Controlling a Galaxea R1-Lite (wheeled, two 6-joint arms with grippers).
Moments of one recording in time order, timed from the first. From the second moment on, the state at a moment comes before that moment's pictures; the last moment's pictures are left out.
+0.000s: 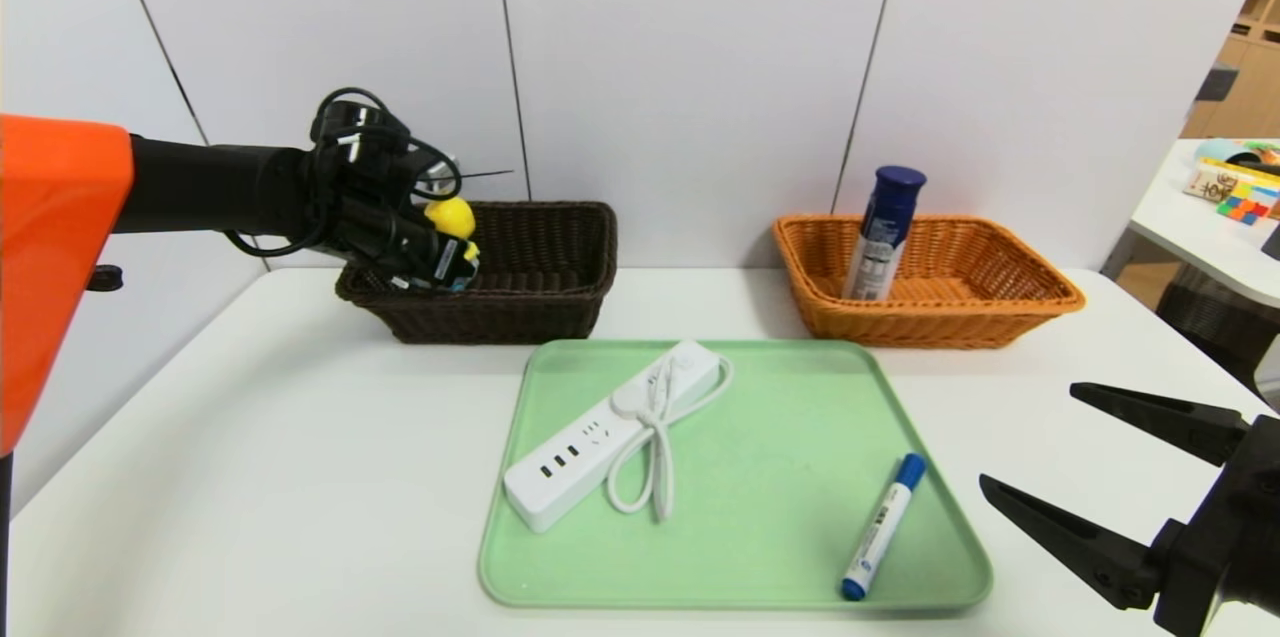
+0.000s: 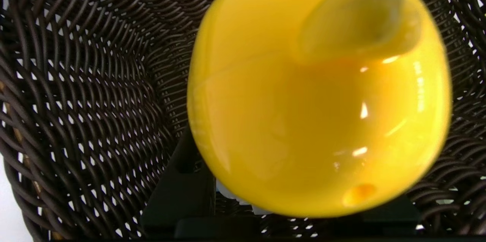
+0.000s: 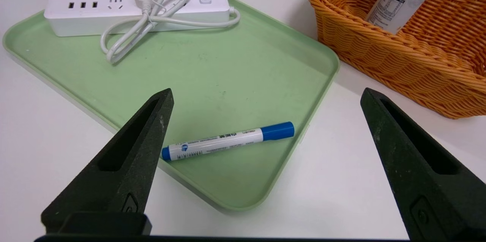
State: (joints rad) left arm -0.14 2.13 -1.72 0.26 -0.12 0.21; right arm 0.46 1.01 -0.34 -0.44 0.04 -0.17
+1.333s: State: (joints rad) left arm -0.16 1.98 -1.63 0.22 -0.12 0.22; right arm 0.46 1.03 -0.34 -0.44 0.04 -0.17
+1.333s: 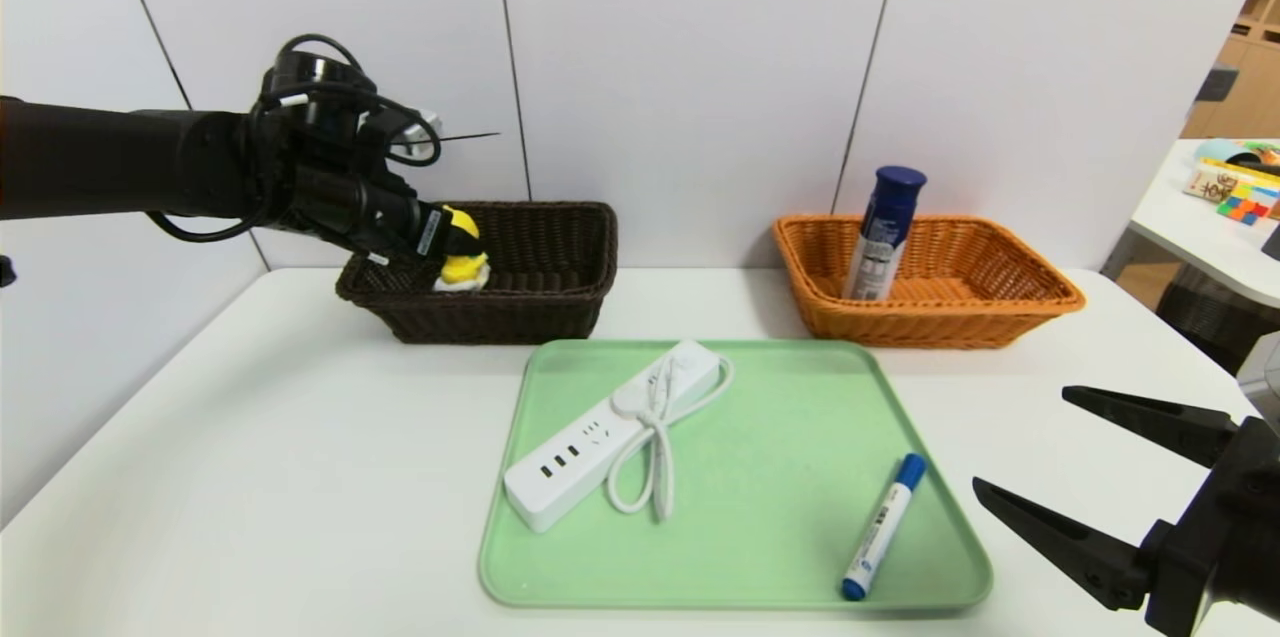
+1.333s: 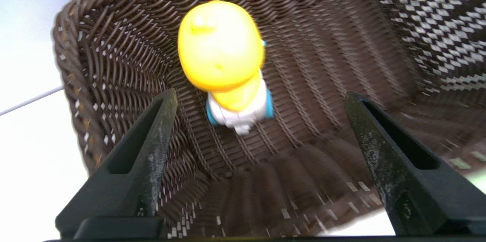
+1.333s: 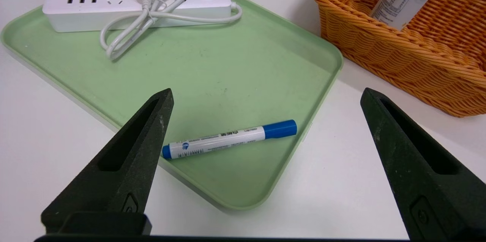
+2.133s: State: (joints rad) left arm -0.52 1.55 -1.35 0.31 -0.12 0.20; right arm 0.46 1.03 -0.34 -0.44 0.04 -0.17
